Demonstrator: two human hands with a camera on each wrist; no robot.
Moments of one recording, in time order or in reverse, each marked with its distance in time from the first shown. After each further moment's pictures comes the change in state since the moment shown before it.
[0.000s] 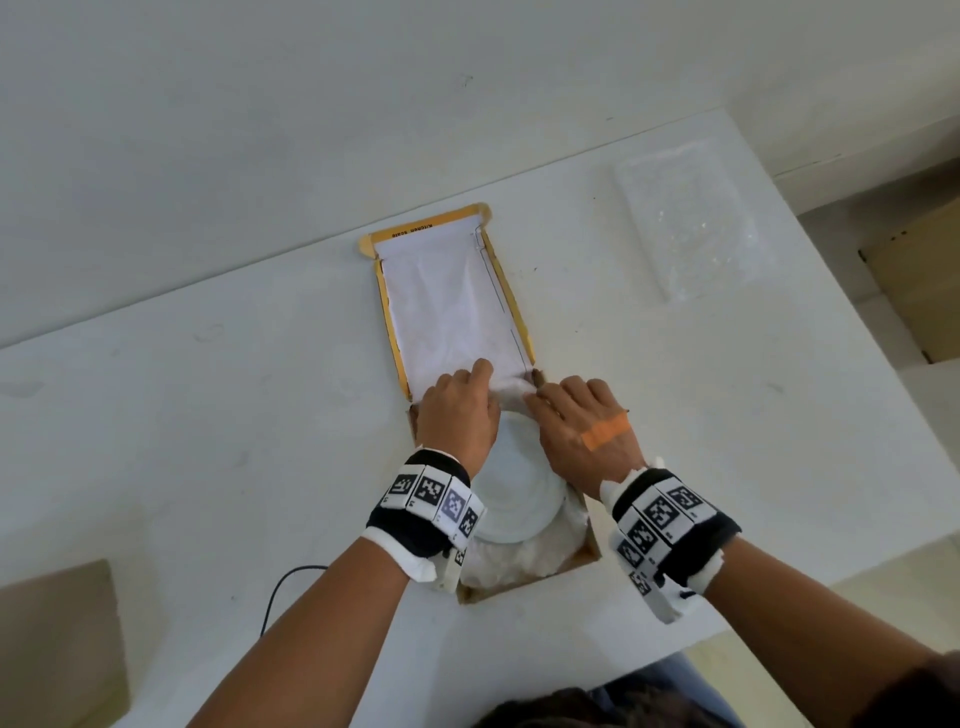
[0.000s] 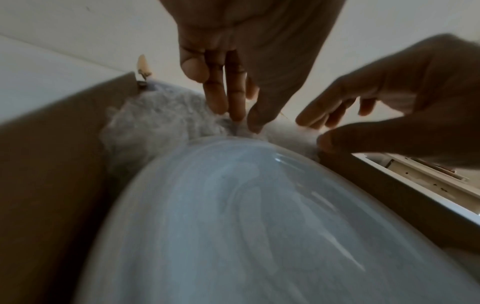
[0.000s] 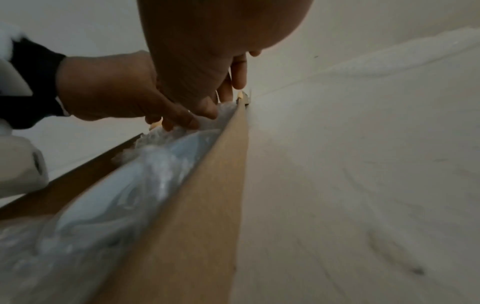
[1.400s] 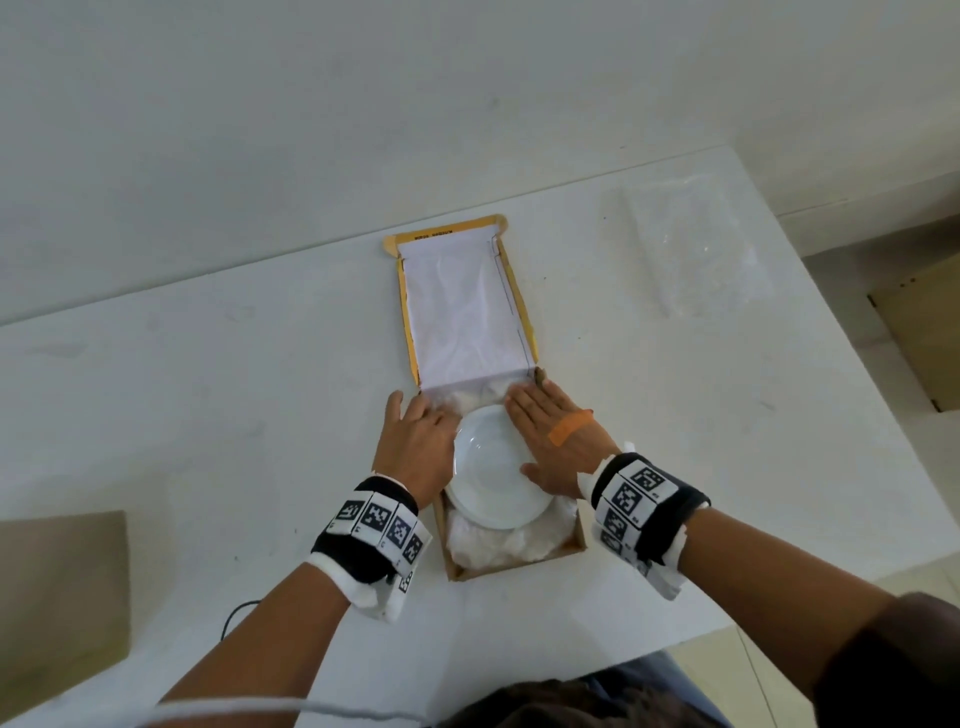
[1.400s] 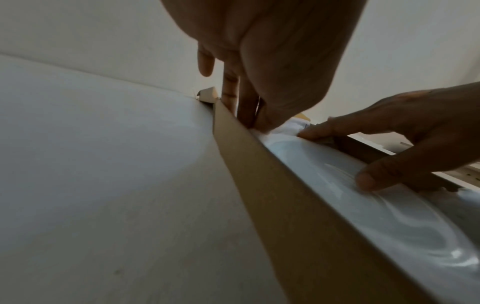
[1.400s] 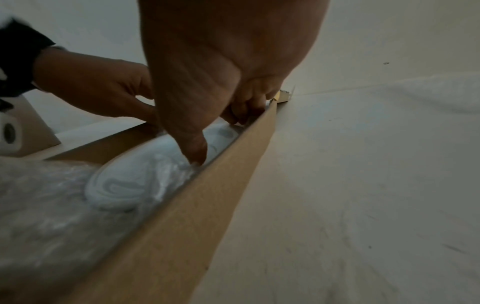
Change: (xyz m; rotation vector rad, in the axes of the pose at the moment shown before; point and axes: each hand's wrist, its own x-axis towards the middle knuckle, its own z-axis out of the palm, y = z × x) left_hand -0.053 -0.041 0.003 0.390 0.032 0.163; right_hand 0.008 -0.010 -0.018 -0.046 -0.748 -0.224
